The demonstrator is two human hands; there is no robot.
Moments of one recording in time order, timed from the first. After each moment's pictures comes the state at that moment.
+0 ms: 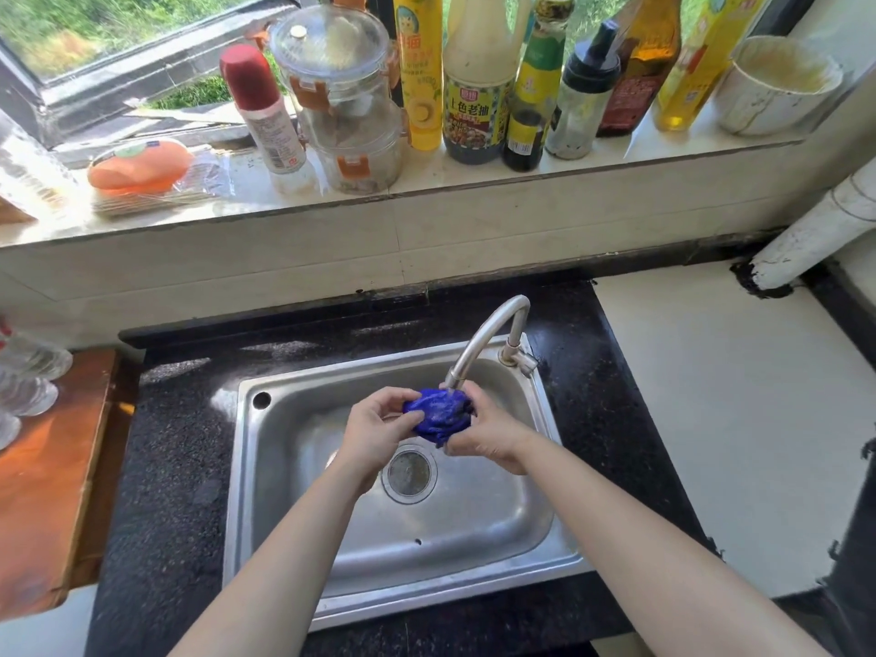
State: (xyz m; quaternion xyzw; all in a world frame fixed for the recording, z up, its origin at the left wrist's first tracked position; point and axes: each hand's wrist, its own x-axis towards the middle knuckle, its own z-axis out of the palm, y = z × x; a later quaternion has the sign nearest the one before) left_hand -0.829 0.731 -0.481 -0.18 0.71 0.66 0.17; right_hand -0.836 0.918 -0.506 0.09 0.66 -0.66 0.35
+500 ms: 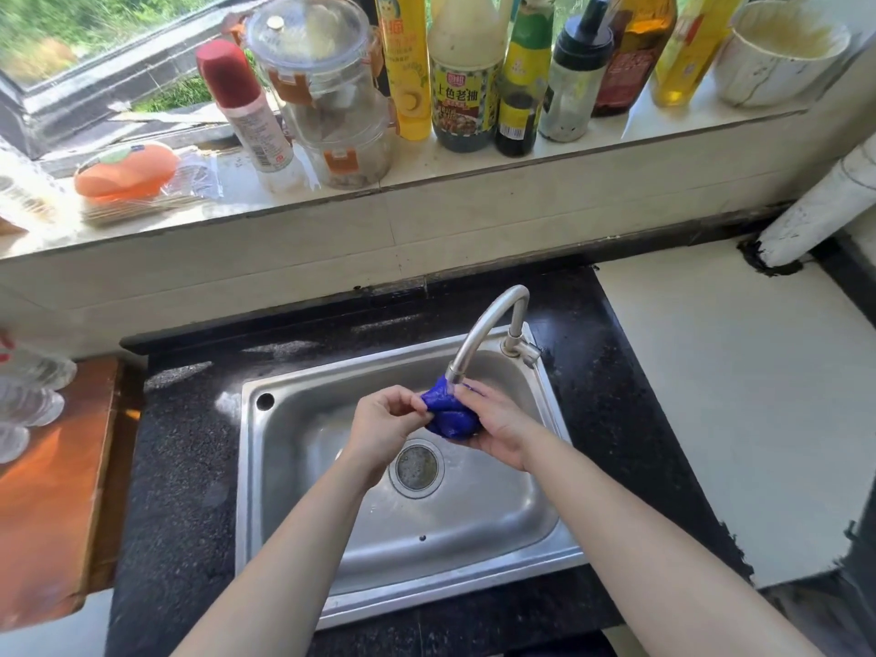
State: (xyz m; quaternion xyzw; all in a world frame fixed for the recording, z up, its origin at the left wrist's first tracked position) left_hand -0.834 0.740 -0.481 -0.16 0.72 0.65 0.19; right_hand -0.840 0.914 -0.515 0.23 0.51 -0.76 0.32
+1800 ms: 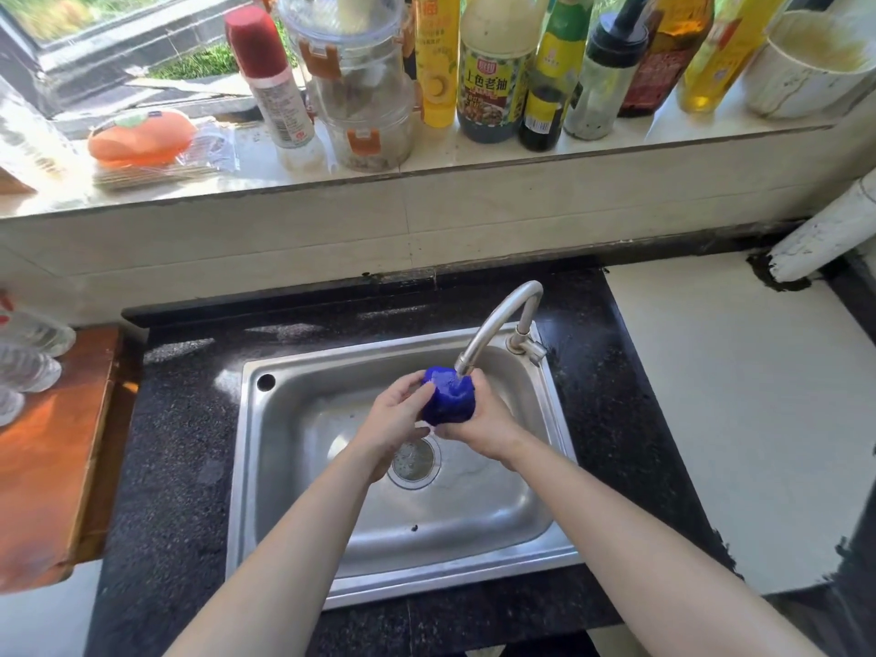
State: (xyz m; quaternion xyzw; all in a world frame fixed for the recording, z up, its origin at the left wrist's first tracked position) left_hand -0.831 0.741 -0.489 -0.20 0.66 0.68 0.27; right_hand -0.829 0.902 -0.507 0.08 0.76 -0.60 0.24
